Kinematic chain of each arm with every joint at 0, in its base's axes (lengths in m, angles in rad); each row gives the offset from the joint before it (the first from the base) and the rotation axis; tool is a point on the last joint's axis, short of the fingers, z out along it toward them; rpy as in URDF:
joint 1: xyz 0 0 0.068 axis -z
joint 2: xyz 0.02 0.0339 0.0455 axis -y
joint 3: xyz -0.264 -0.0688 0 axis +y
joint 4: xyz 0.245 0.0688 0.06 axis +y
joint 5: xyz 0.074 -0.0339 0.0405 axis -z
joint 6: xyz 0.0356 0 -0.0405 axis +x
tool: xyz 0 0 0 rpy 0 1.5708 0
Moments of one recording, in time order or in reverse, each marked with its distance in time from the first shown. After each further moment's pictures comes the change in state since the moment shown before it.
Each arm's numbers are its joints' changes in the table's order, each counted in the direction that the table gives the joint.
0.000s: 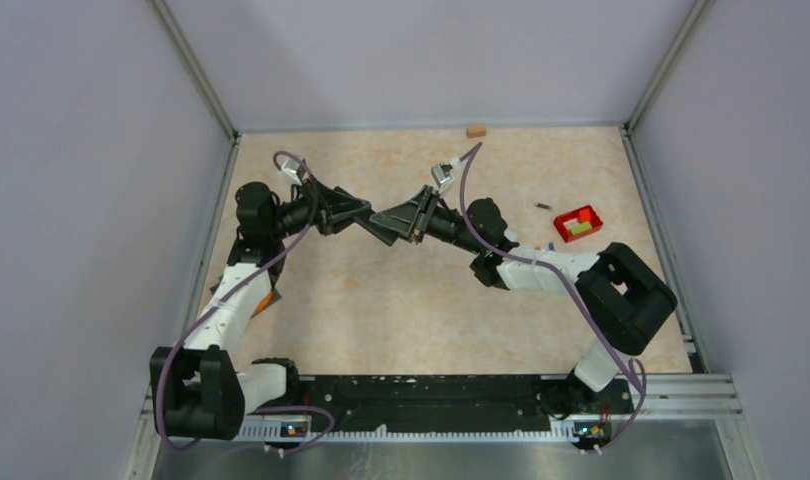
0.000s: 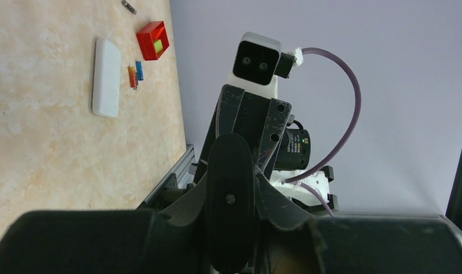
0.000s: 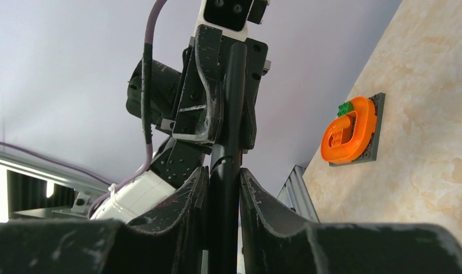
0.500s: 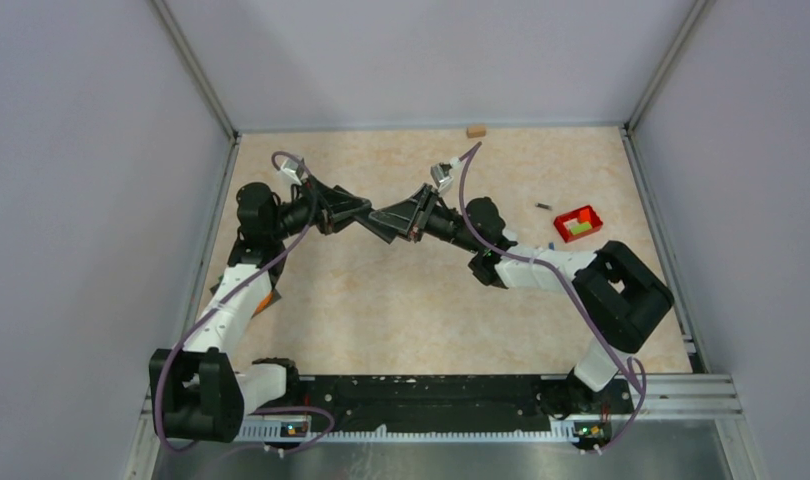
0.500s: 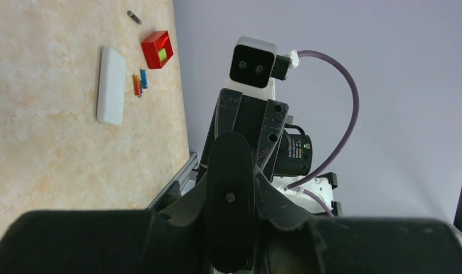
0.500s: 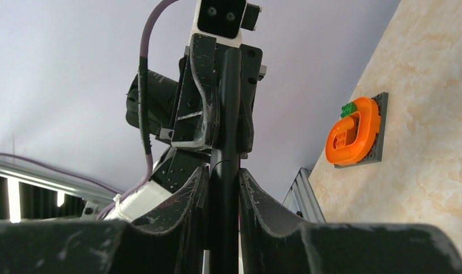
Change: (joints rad) left arm 0.011 0.006 0.000 0.014 -0.045 0.015; right arm 0.000 -0.018 -0.014 0.000 0.018 0.037
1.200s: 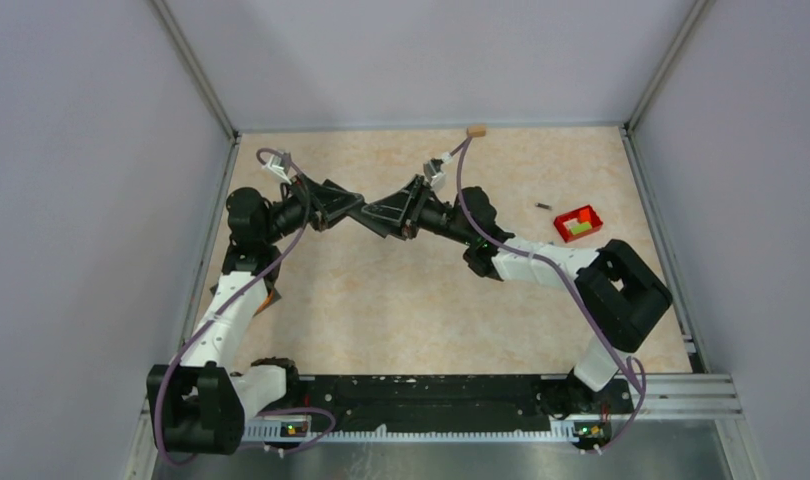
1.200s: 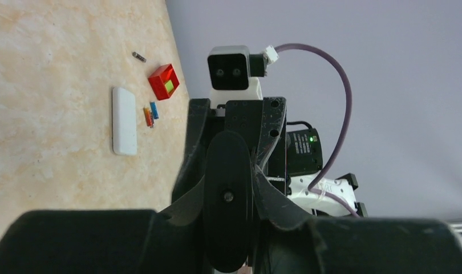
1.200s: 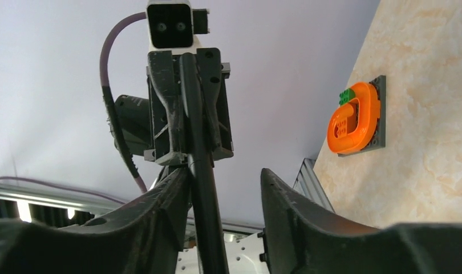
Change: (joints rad) left arm -0.016 0.062 0.015 -0.063 -0.027 0.089; right arm -0.007 0.000 -0.089 0.179 -0.004 0.044
